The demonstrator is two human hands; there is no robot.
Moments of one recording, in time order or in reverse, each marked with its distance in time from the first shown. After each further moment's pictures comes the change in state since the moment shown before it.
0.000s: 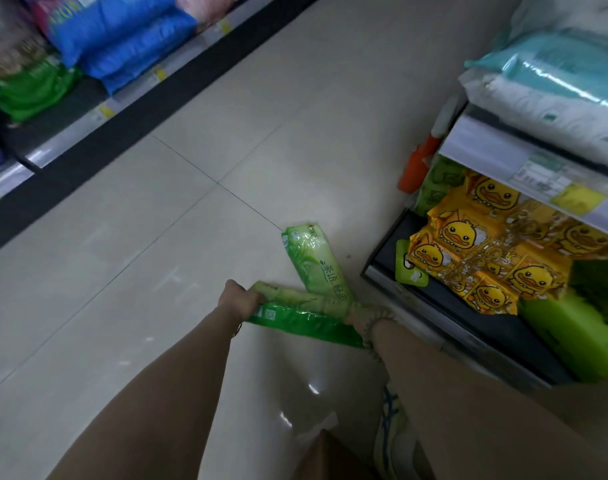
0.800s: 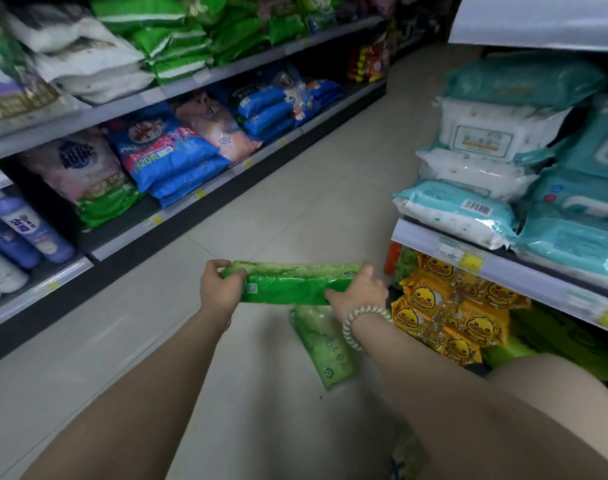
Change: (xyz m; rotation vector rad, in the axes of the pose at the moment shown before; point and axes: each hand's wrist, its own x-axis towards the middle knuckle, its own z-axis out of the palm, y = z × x) left_hand -0.123 0.090 -0.124 -0.557 0.316 0.480; right_hand -0.183 -0.089 -0.078 0.205 0.702 -0.264
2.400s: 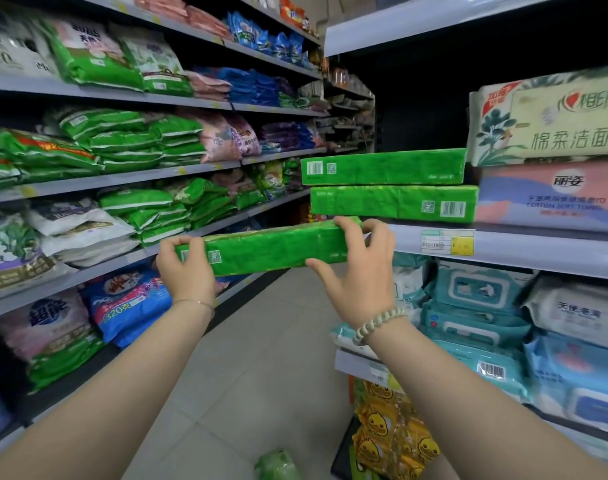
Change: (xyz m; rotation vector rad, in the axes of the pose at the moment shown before) left_hand -0.085 0.282 -0.013 -0.551 0.256 0.639; right_hand -0.070 -0.082 -0.250 0.171 0.945 -0.884
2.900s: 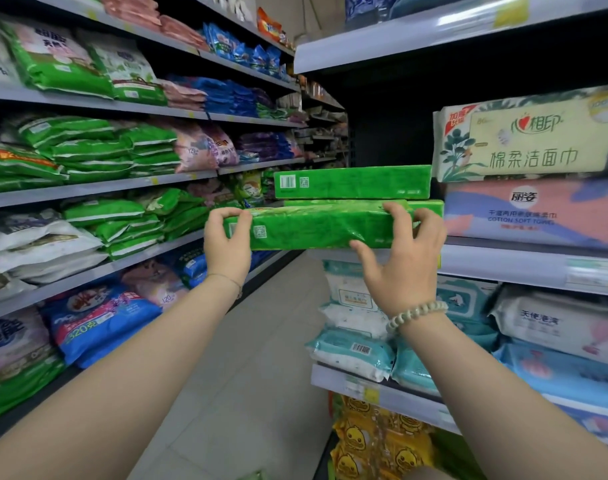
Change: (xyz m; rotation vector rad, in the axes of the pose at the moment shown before) left_hand -0.021 0.025 0.084 -0.012 -0.369 0.137; right_hand 0.031 0.053 -0.052 -0.205 0.228 0.023
